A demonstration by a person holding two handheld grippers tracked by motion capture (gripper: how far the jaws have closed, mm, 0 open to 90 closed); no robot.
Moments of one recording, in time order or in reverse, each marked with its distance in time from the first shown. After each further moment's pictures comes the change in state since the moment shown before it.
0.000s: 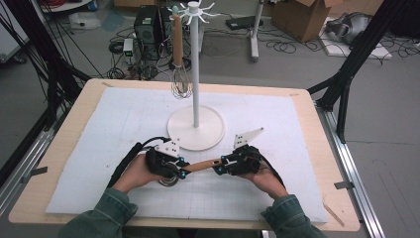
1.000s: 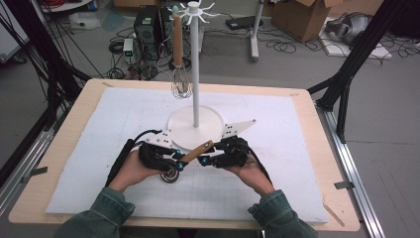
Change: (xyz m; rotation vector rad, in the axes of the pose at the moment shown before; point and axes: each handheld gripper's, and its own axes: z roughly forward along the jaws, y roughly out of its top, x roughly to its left) left arm 0.002 0.007 -0.022 -0.103 0.059 -0.064; right arm 0.018 0.045 0.015 -0.119 -0.031 -0.006
